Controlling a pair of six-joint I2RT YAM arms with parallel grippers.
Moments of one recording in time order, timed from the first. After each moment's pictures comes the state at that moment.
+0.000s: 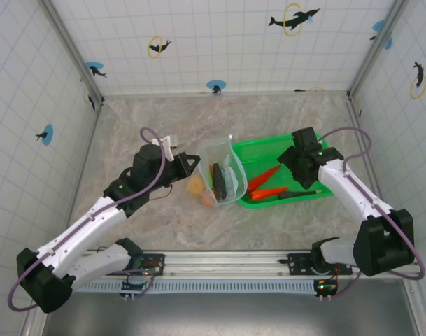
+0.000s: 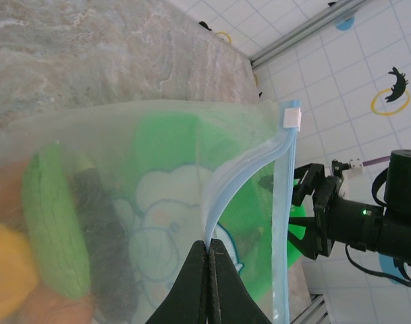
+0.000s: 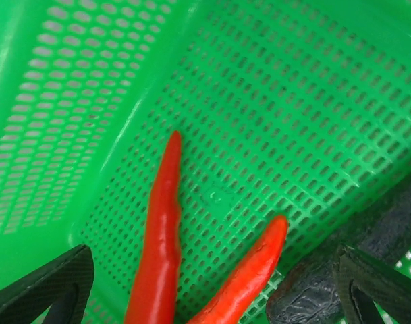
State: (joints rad) left arm -0.67 0.96 0.81 -0.27 0.18 -0.86; right arm 0.31 1.32 0.96 -0.79 0.08 1.09
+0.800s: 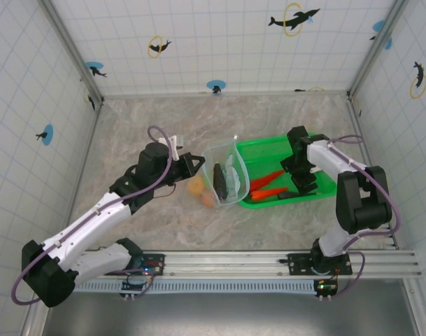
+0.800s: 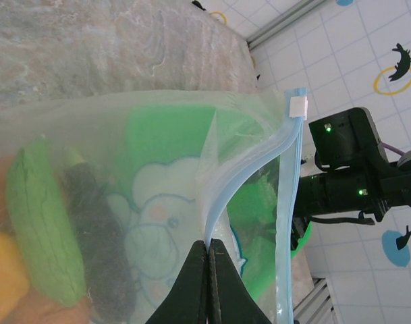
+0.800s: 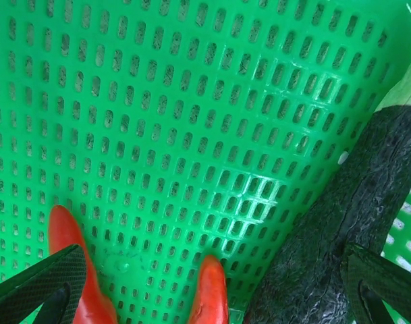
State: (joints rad) left arm -0.67 1.02 0.81 -0.23 0.23 -0.84; right arm 0.24 1.64 1.05 -0.93 0.05 1.32
